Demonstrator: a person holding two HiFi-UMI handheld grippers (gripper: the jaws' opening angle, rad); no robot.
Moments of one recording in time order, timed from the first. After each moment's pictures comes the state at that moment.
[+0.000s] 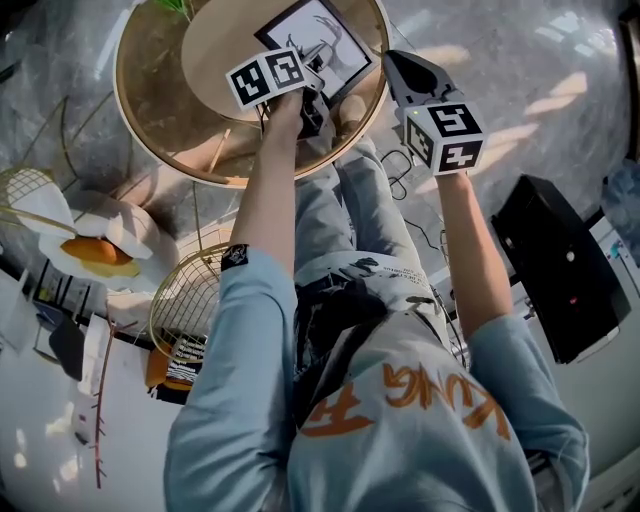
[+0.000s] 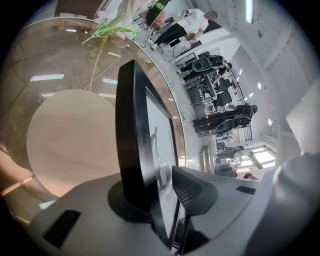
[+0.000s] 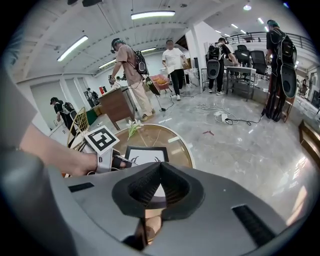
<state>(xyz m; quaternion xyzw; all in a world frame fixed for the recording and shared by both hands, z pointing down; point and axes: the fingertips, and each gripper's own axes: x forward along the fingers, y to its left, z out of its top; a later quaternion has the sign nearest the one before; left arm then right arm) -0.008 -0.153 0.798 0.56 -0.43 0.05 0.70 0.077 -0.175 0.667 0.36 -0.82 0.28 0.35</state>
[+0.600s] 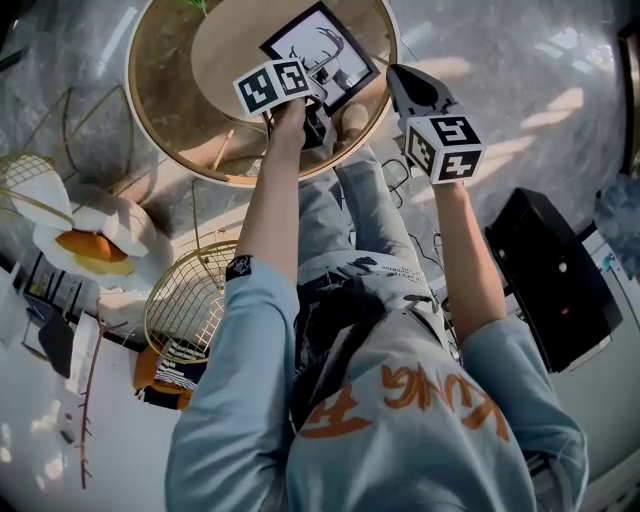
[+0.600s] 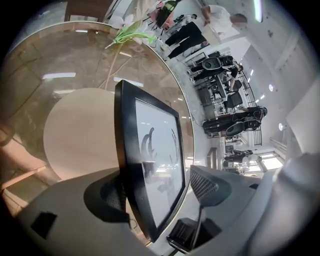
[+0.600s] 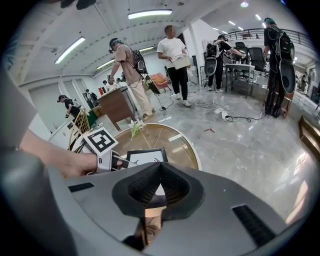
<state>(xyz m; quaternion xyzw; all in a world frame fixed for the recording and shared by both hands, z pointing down) -0.030 -0.124 0.798 0.52 -0.46 0.07 0.72 0.066 -0.160 0.662 0.36 -0.81 0.30 0.35</state>
